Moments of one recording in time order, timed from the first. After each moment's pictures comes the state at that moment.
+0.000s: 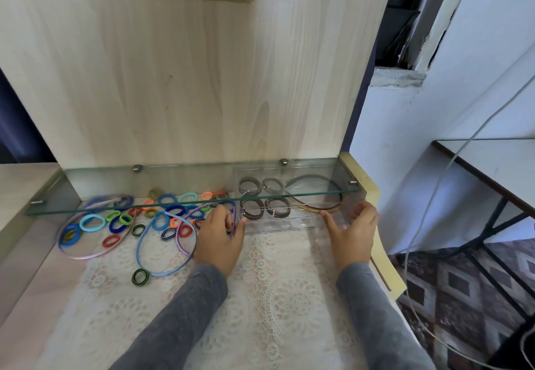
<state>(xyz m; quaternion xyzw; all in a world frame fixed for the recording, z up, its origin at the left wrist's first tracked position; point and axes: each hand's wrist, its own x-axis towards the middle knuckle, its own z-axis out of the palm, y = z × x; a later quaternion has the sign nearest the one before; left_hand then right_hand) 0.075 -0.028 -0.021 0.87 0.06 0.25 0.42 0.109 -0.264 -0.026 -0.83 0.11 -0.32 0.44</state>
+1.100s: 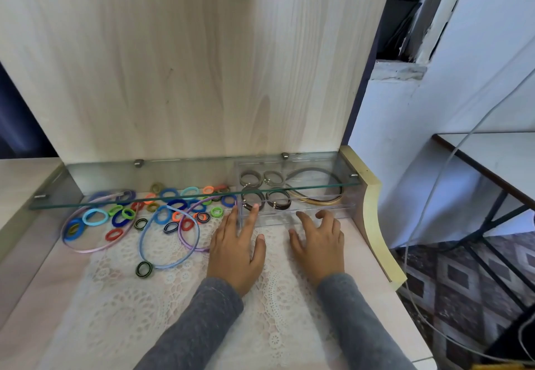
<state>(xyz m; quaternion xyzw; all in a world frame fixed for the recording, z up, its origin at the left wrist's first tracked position) 0.050 -0.045 -0.046 0.96 -0.01 0.13 0.26 0.085 -0.216 -0.054 -0.96 0.00 -0.24 0.14</state>
